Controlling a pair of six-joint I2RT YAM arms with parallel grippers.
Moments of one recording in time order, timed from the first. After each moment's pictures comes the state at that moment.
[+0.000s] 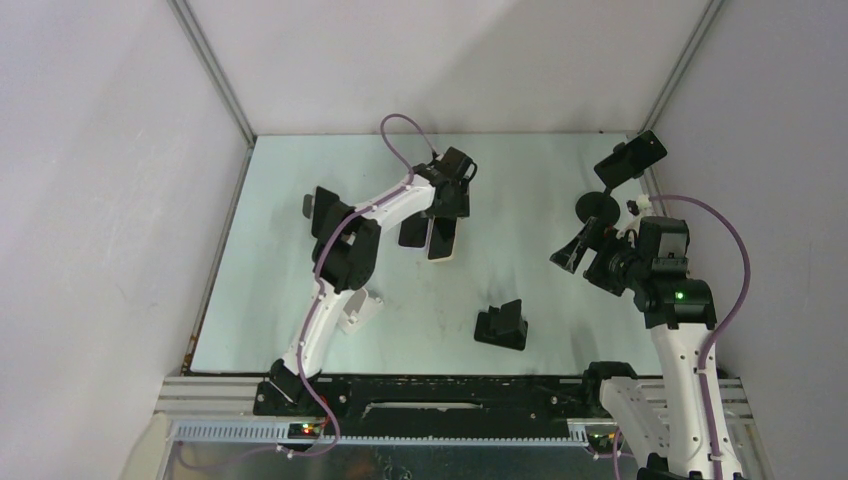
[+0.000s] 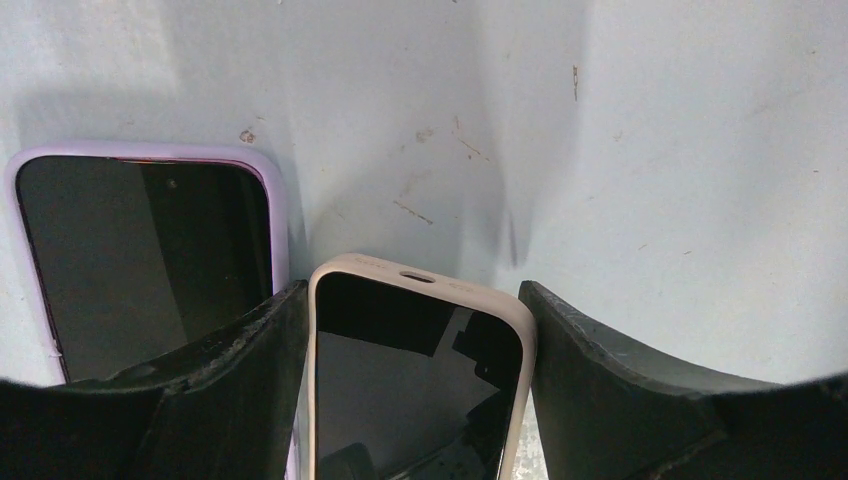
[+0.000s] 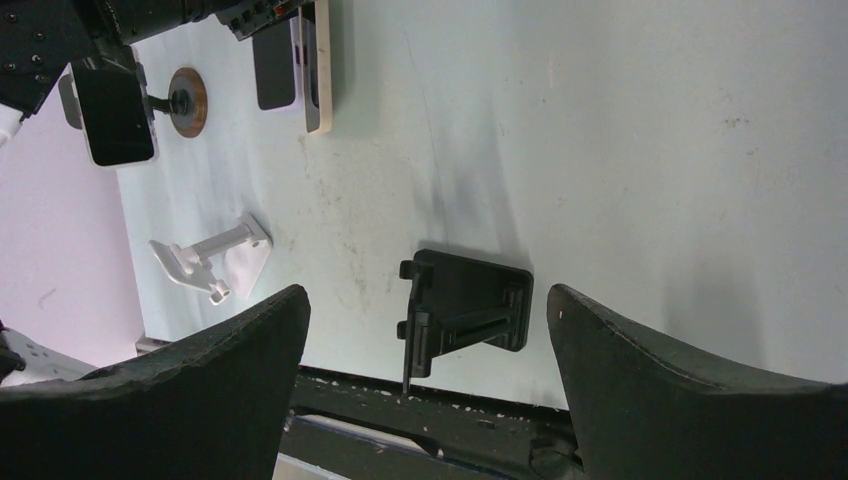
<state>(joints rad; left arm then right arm) -0.63 2.39 2.03 -0.68 -0.20 -0.56 -0.03 0.76 0.95 -0.91 -0.36 0.51</state>
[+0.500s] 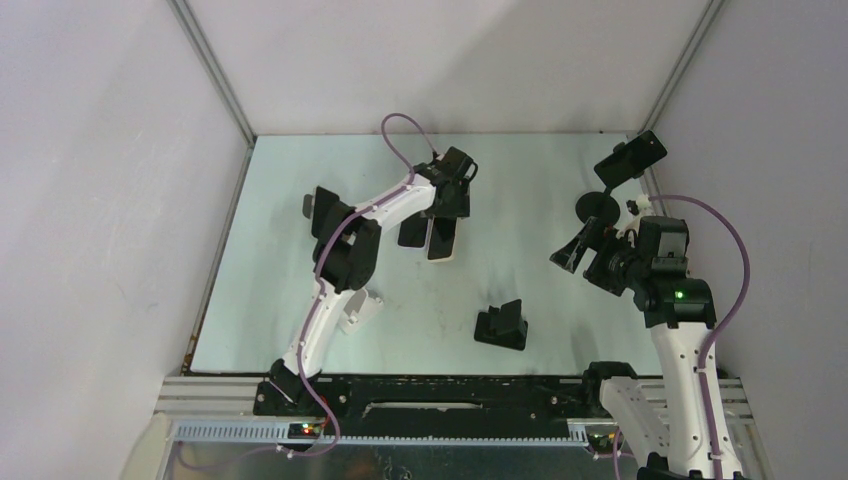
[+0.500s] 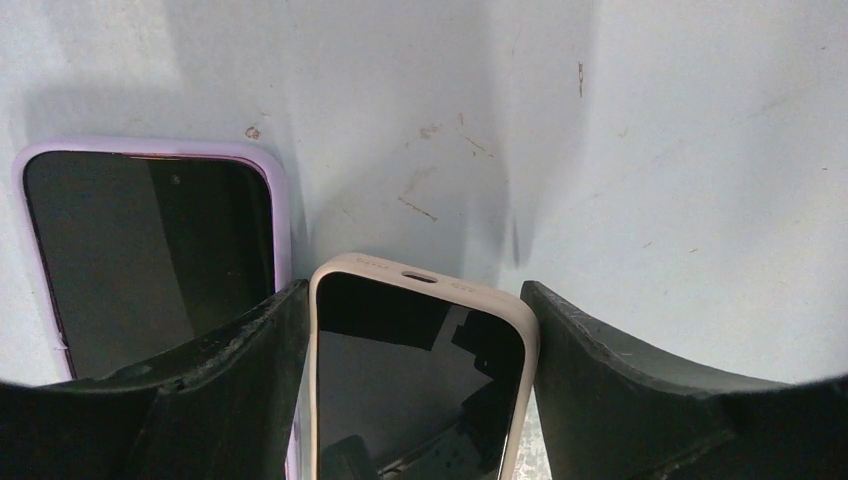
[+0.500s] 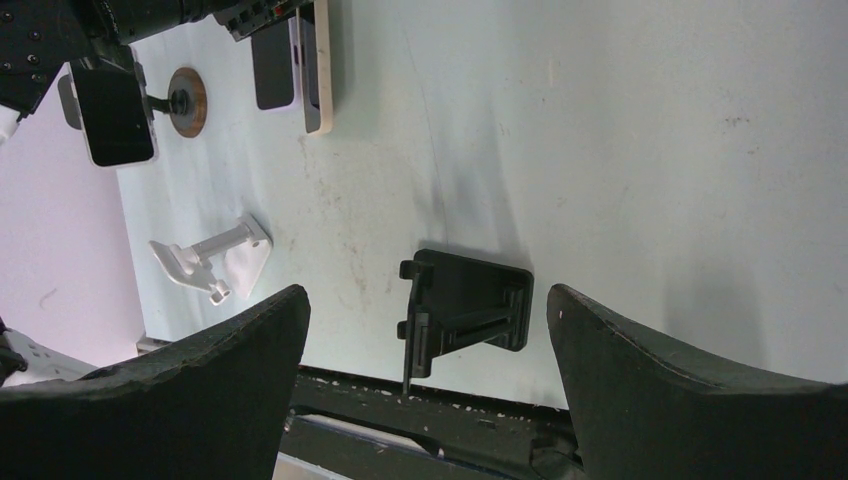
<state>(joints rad) -0.63 2.40 2.04 -0.70 -0.20 -0.56 -0.03 0.77 0.95 -0.91 -0.36 0.51</state>
